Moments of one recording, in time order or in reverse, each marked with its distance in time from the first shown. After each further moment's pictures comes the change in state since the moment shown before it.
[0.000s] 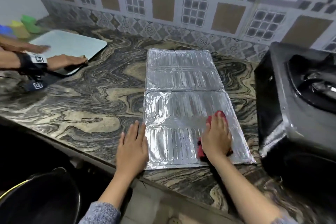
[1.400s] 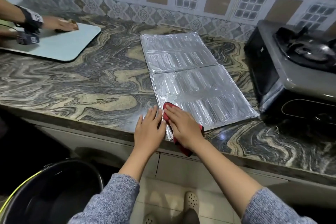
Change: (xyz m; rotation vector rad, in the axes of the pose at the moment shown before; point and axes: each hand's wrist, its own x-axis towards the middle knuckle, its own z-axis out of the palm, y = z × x) left_hand -0.026 -0.037 -0.013 -0.194 -0.058 0.228; right_hand -0.117 -0.087 0.030 0.075 -0.249 -0.585
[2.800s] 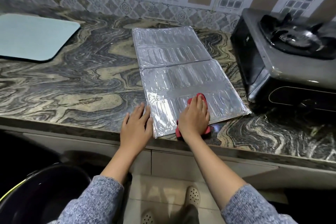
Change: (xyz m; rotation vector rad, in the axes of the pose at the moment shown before) left_hand -0.002 -0.004 0.002 0.016 0.027 0.032; right_hand -0.003 0.020 -0.008 -0.105 0.370 0.784
